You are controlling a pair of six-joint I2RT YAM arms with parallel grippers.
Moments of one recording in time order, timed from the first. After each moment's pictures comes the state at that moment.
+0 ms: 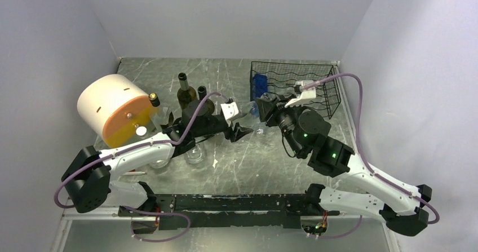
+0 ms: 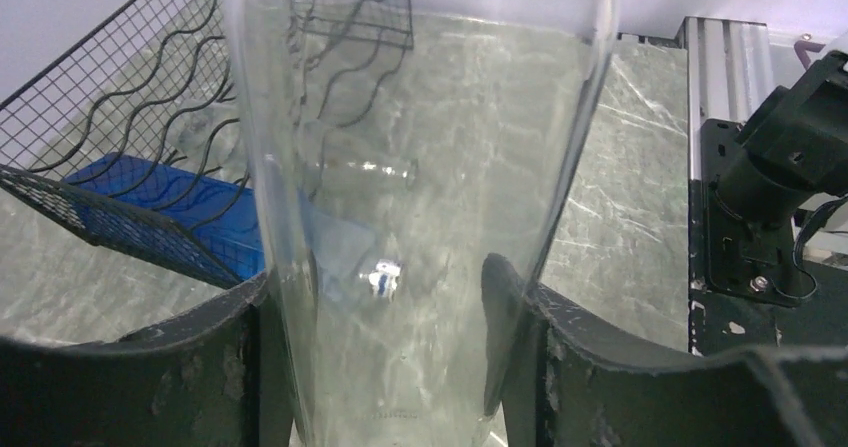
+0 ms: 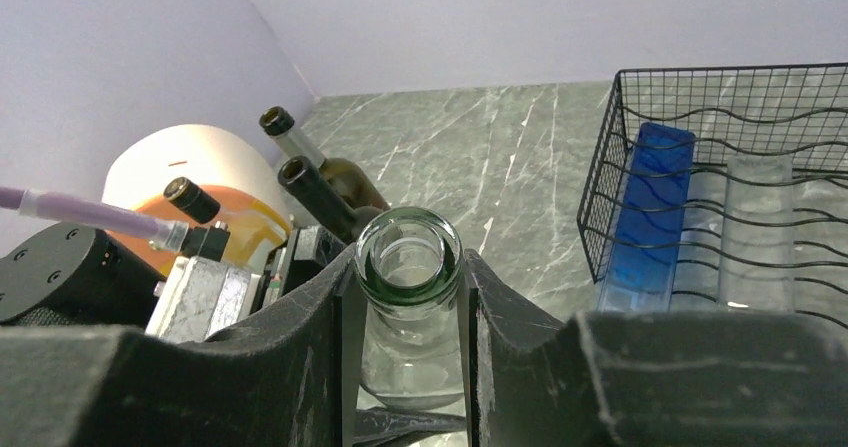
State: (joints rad) left arm -0.86 1.32 0.80 0.41 0.40 0.09; right arm 1.06 0.85 1.01 -0.15 0.66 0.37
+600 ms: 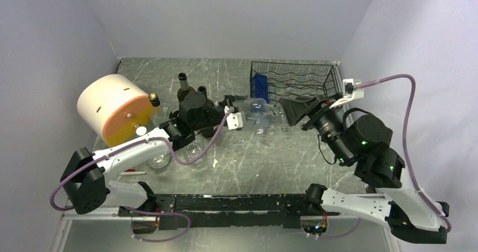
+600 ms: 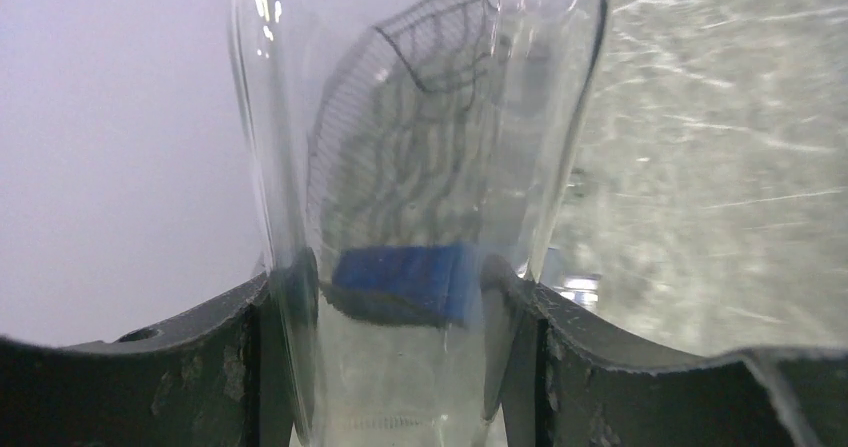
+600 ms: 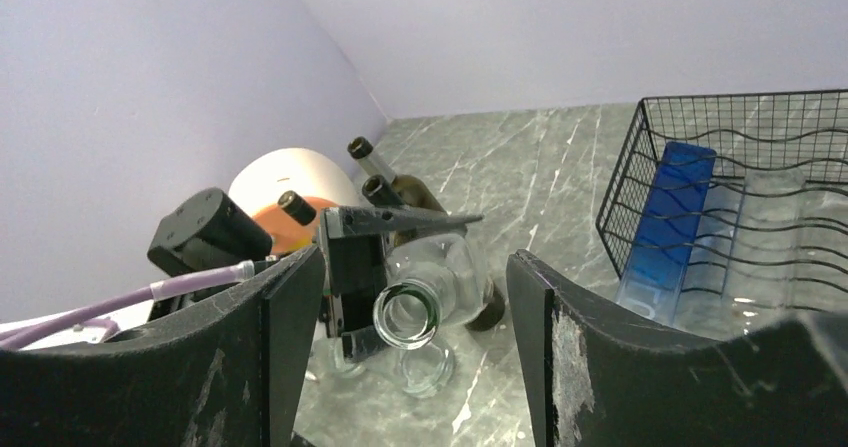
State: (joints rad) left arm -0.86 1.30 0.89 0.33 0.38 0.60; right arm 1.06 0.70 1.26 -0.49 0.58 0.45
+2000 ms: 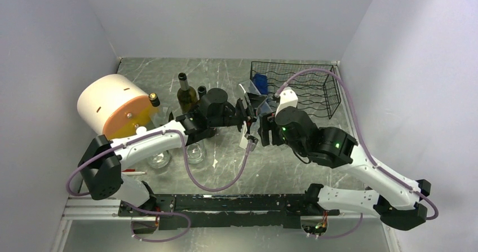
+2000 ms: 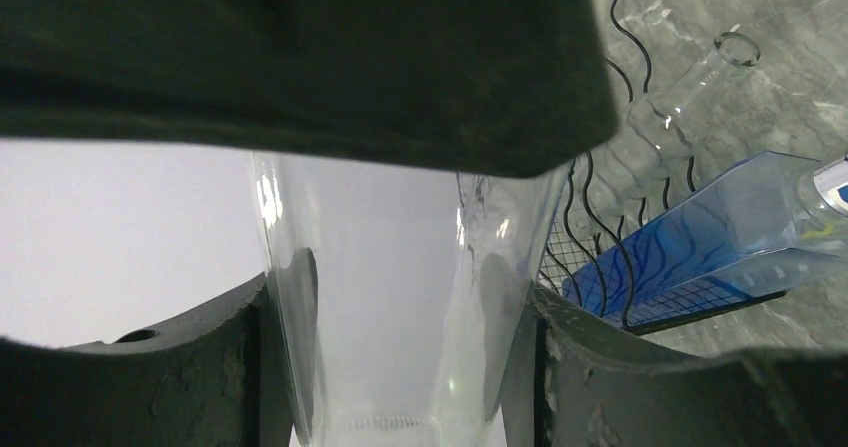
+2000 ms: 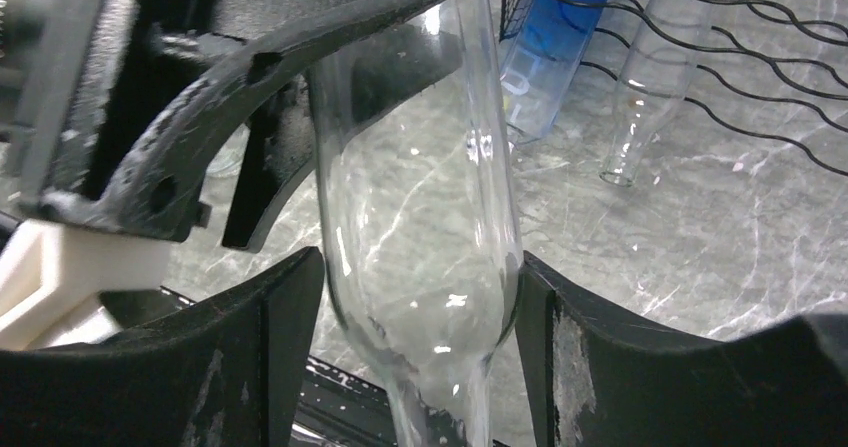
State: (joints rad) left arm -0.93 1.47 1.09 0.18 0.41 1.58; right arm 1.06 0.95 1.24 -0.93 0.51 0.45
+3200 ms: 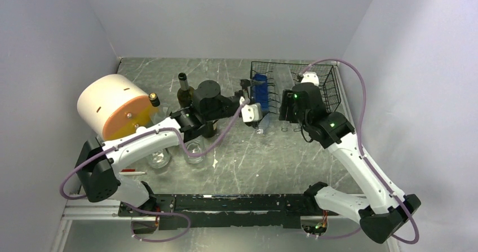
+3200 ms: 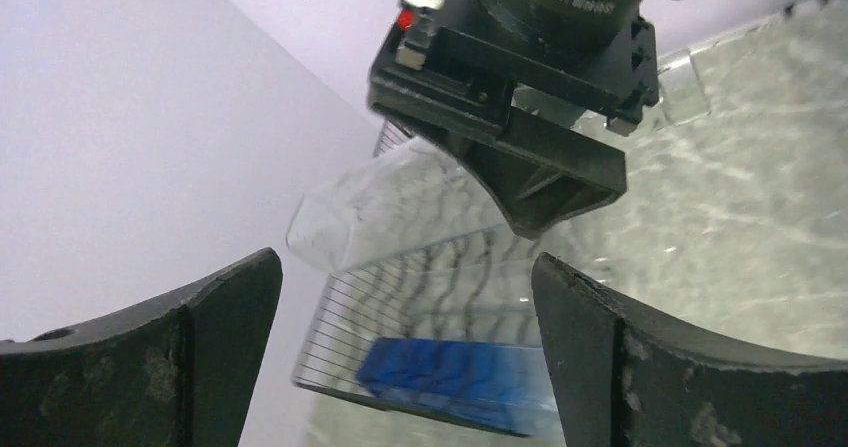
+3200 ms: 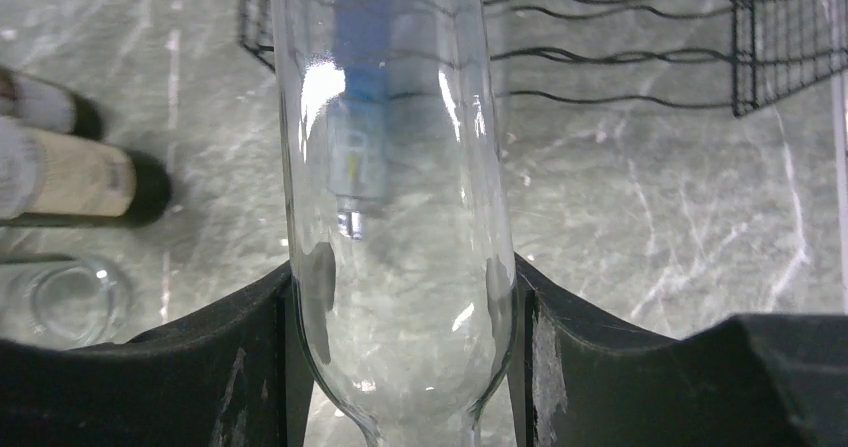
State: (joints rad) left arm -0.93 1.44 1.19 0.26 0.39 0.76; right arm 0.58 1.03 1.19 -0.80 0.39 0.38
